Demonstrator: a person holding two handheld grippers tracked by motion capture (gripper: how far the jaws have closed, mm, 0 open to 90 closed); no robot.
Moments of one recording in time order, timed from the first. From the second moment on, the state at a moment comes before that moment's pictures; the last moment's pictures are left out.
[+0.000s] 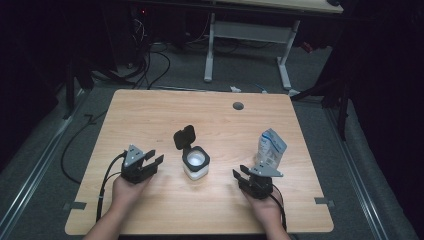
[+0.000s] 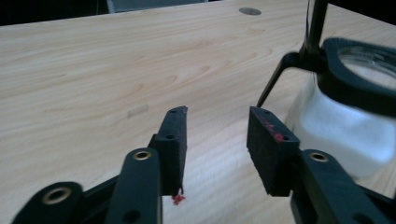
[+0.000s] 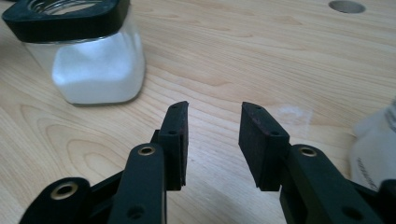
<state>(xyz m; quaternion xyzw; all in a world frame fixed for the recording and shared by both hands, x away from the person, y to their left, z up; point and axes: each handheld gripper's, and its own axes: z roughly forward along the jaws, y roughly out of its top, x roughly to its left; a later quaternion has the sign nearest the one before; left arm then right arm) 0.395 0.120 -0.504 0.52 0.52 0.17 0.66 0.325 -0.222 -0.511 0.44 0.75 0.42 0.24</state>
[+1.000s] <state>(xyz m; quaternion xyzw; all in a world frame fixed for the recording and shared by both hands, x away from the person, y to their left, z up) 0.404 0.078 -0.465 0.49 0.50 0.13 0.70 0.342 -0.151 -0.516 0.39 0.79 0.43 0.19</state>
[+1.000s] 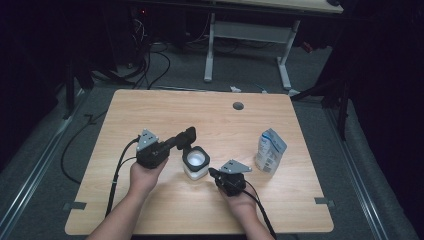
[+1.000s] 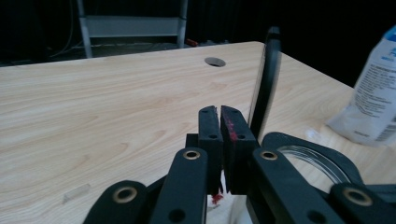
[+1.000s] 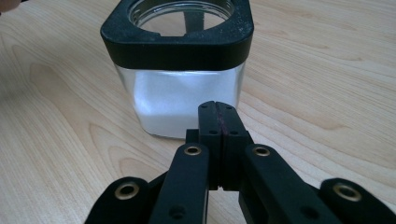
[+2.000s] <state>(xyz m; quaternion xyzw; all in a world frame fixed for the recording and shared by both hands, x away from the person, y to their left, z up) 0.360 0.131 -0.511 0.51 0.52 0.19 0.66 0.374 -0.151 -0.516 0.40 0.78 0.43 0.22</state>
